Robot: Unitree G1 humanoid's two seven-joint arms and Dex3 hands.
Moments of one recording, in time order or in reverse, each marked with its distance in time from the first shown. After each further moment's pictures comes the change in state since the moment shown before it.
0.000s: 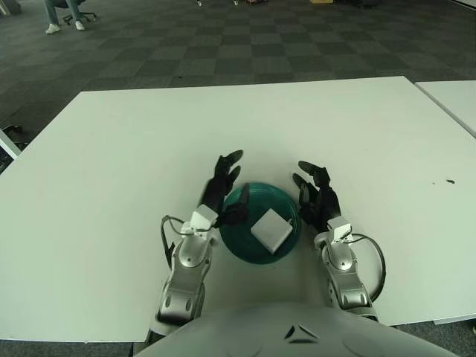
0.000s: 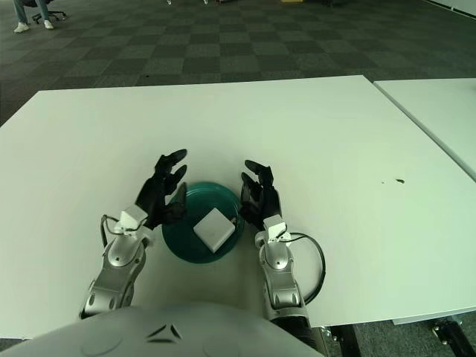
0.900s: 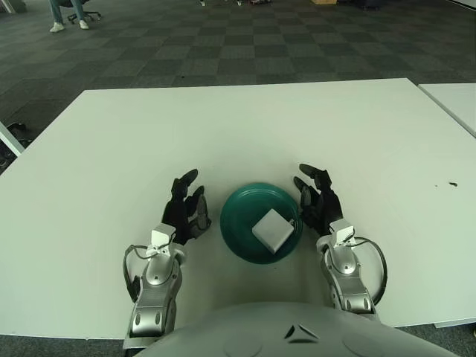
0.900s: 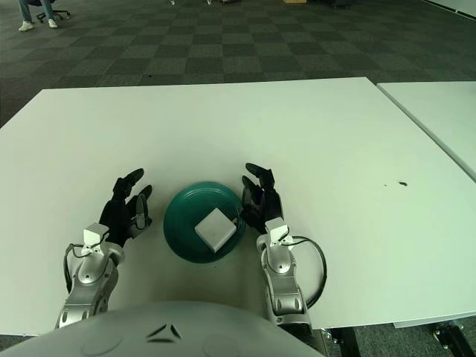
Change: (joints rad) left arm 0.040 0.086 0.132 0.182 -0.099 -0.125 0.011; right arm 0.052 -0.010 0.002 -0.069 0.000 0.044 0.028
